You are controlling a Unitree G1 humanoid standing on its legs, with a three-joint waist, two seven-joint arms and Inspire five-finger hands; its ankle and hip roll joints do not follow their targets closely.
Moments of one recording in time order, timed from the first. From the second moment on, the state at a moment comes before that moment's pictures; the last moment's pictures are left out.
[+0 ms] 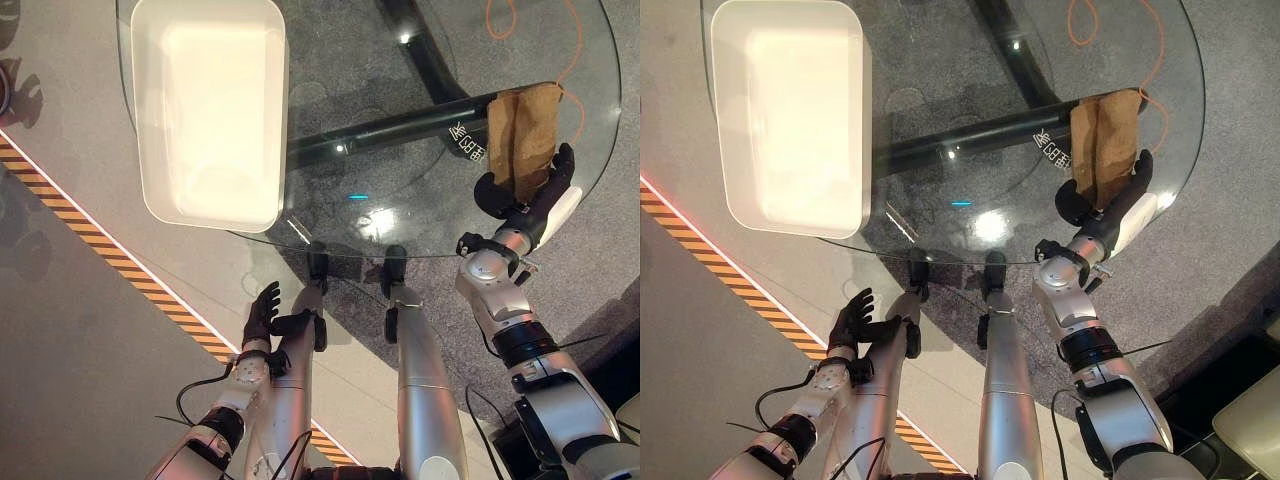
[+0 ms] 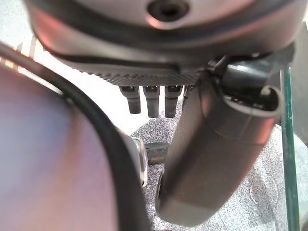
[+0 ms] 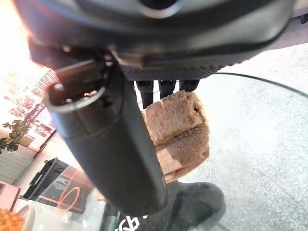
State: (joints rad) left arm -0.34 0.24 -0.48 0.89 -0.50 -0.29 0.33; right arm -0.70 -0.44 0.25 0.54 0.32 -0.04 -1.03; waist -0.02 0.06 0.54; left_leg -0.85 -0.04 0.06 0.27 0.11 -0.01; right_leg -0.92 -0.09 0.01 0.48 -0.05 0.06
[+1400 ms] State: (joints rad) left arm -0.36 0.27 -0.53 0.83 -0.55 -0.29 0.34; right arm -0.86 -0.53 0.26 0.65 0.40 0.10 -1.03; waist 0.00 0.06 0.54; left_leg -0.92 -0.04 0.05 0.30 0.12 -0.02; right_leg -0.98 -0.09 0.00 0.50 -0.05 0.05
